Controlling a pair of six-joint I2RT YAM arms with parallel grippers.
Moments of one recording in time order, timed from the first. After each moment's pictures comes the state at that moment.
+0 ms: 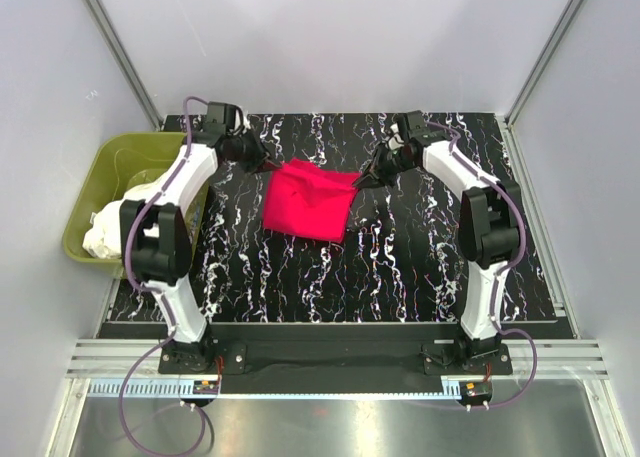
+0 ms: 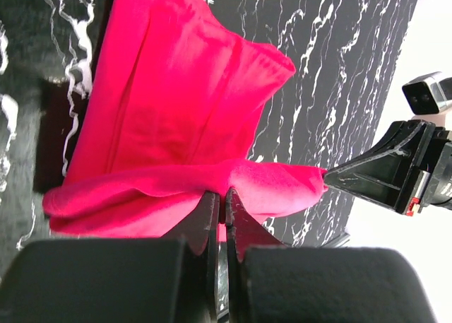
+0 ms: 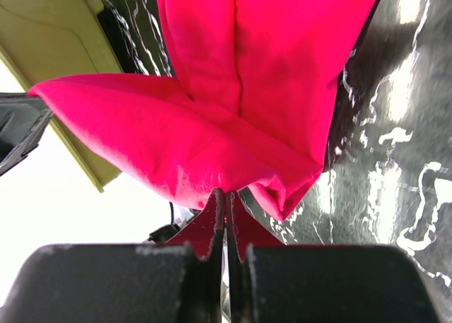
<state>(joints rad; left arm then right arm) -0.15 1.82 1.55 -0.58 0.47 -0.68 0.27 2.03 1.64 -0.64 -0.66 0.77</state>
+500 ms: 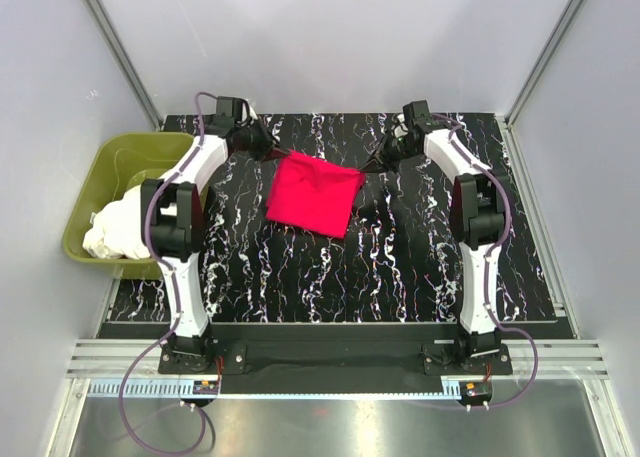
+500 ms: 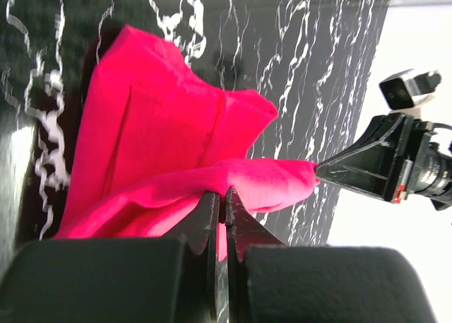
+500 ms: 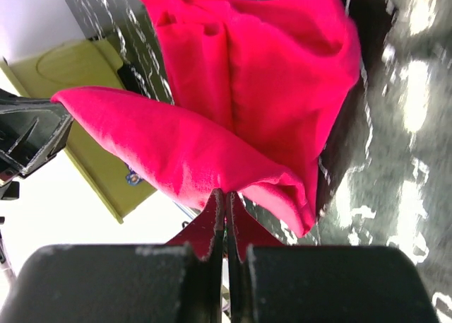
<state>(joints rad) -0.13 2.06 1.73 -0.45 0.56 -0.73 0.19 2.25 1.90 -0.69 -0.70 0.77</state>
